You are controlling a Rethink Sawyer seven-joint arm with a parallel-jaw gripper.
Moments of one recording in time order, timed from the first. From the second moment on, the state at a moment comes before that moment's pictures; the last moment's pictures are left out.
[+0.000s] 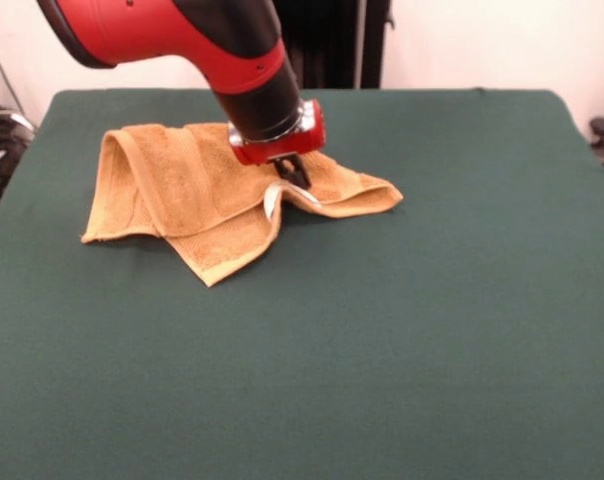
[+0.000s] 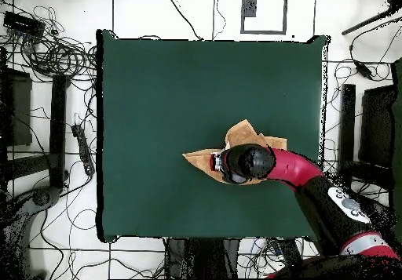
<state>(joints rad) -0.71 -0.39 0.43 1.72 -0.38 0.65 1.65</state>
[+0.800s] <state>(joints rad) -0.64 -0.40 0.37 1.70 -0.38 0.64 1.65</state>
